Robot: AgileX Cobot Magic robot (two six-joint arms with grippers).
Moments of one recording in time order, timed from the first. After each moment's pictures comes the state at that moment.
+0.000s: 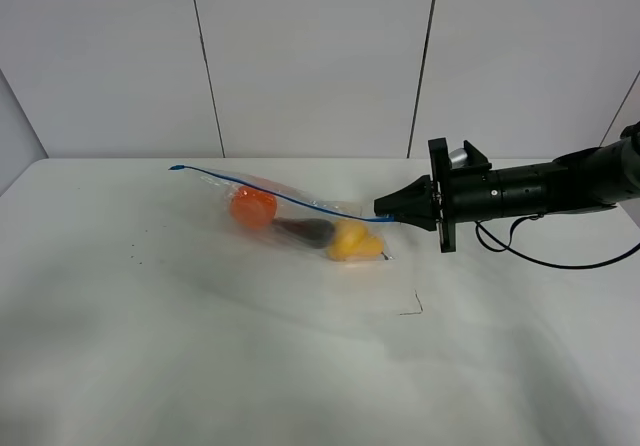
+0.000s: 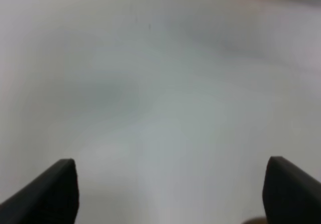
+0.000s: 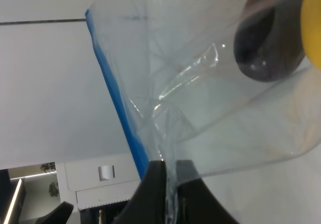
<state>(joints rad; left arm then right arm) -0.01 0.05 -0.50 0.01 1.05 0.01 0.00 2.04 -1.07 1.51 1.20 -0.82</state>
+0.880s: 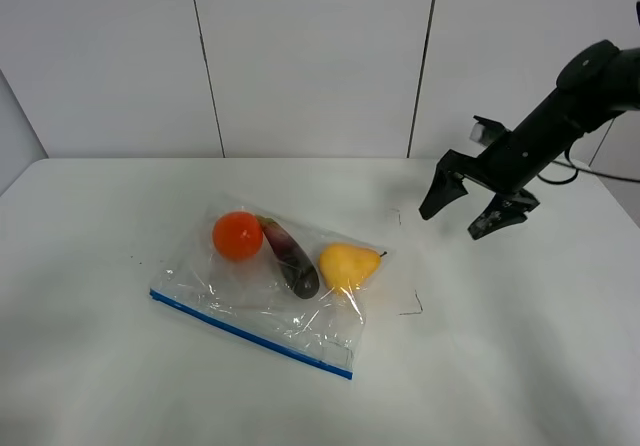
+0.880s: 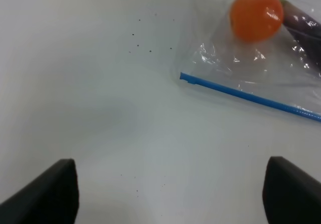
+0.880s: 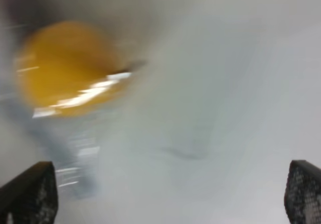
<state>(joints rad) -0.01 -0.01 -0.50 0.01 1.05 0.01 0.00 2.04 -1.55 0.50 1.18 -0.28</state>
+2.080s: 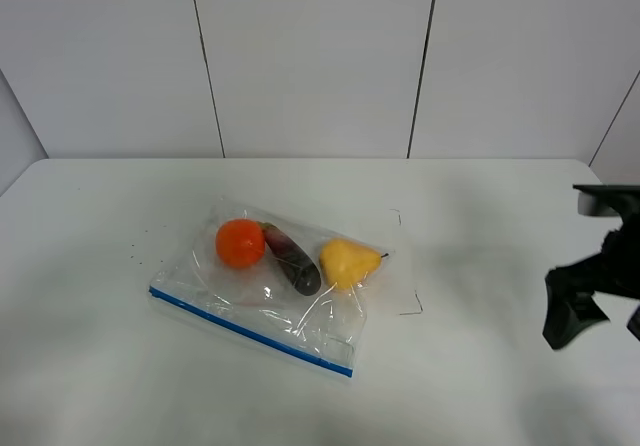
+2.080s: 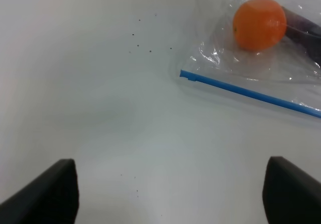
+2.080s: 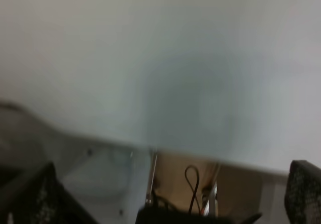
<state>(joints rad) -0.01 -0.01 -0.50 0.01 1.05 0.01 0.02 1.33 -0.82 0.12 1.21 -0.10</state>
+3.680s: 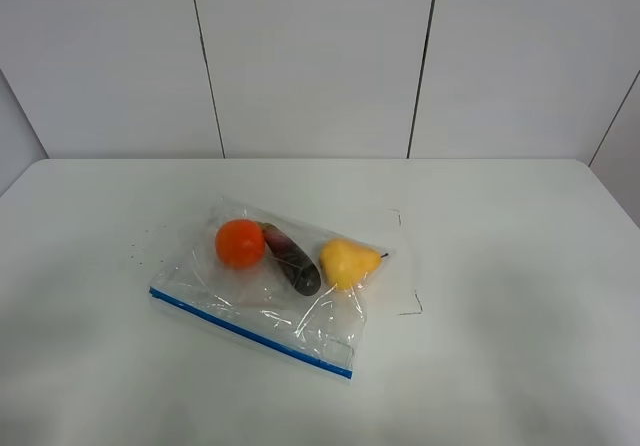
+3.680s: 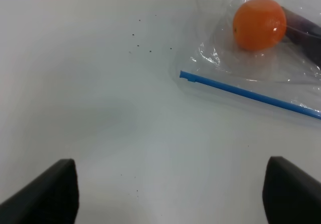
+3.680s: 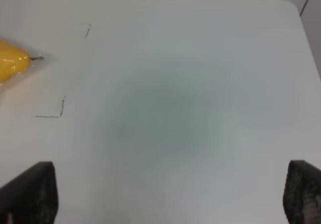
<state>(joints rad) -0.01 -0.01 -0.50 0.01 1.05 0.01 0.02 0.00 -0.49 0.01 1.03 -0.06</state>
